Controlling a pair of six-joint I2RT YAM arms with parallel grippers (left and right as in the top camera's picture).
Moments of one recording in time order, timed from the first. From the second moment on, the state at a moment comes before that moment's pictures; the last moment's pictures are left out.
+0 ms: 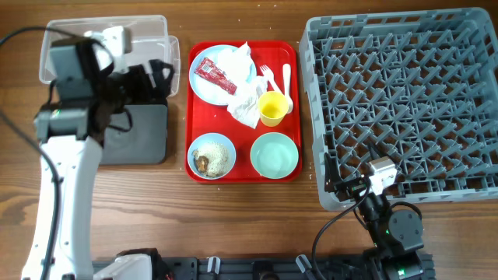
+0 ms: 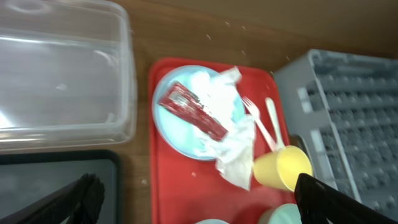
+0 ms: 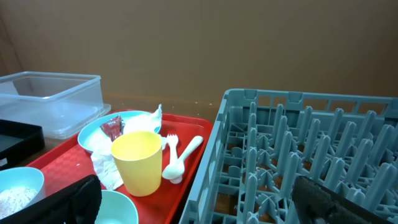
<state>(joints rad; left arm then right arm) 0.04 1.38 1.32 -0.72 0.37 -0.15 0.26 0.02 0.01 0.00 -0.05 0.02</state>
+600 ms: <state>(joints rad) -0.16 1.52 1.54 -0.83 0.44 -0.26 0.26 0.02 0.01 0.00 -0.05 0.02</state>
